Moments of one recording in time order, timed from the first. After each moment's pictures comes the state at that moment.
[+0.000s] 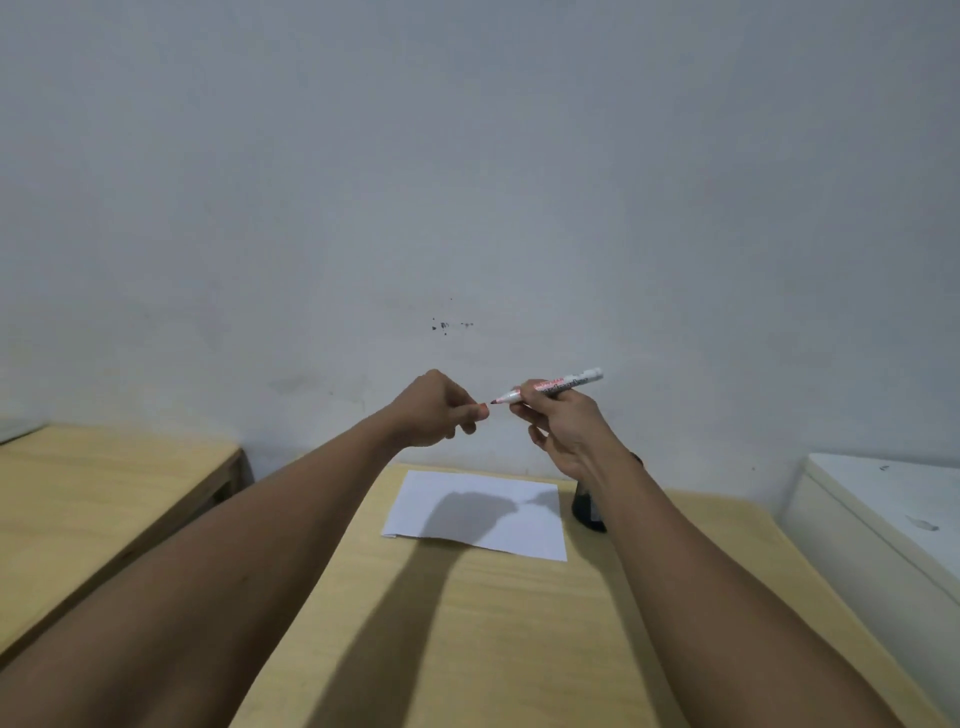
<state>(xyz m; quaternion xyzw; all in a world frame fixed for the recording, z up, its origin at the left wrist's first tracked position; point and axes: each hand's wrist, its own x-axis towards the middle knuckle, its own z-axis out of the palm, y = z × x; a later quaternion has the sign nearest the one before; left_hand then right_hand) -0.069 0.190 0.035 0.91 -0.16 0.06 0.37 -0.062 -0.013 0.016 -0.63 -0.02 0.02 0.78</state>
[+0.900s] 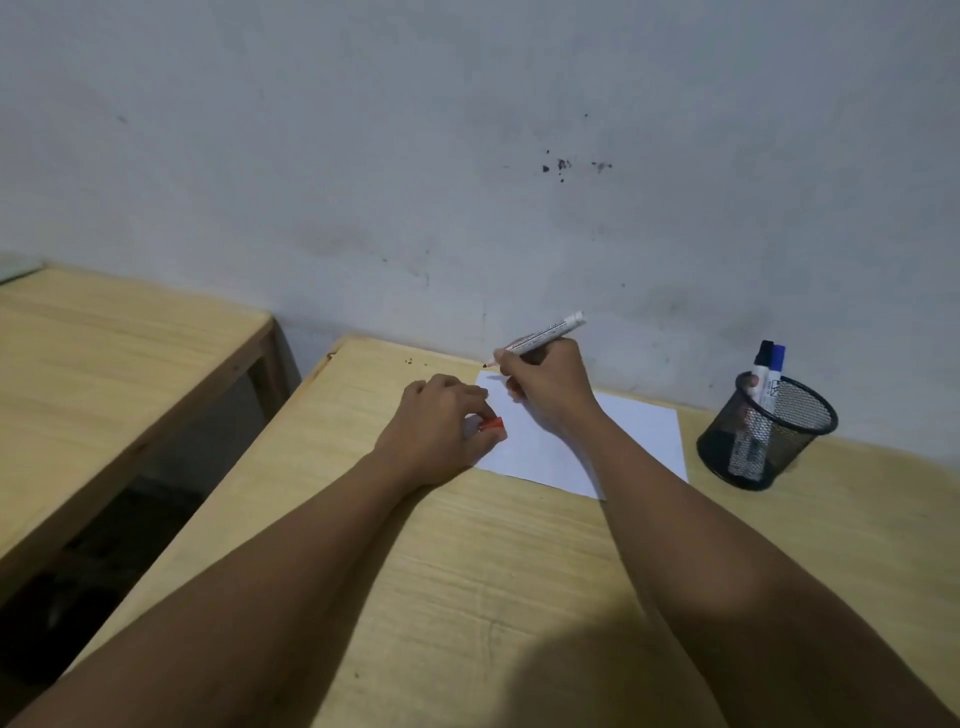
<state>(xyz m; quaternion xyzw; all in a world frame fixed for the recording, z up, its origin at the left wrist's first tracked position) -0.028 0.263 -0.156 0.95 -0.13 0.17 0.23 0.049 0.107 -0.130 -0.76 -0.05 0.02 0.65</state>
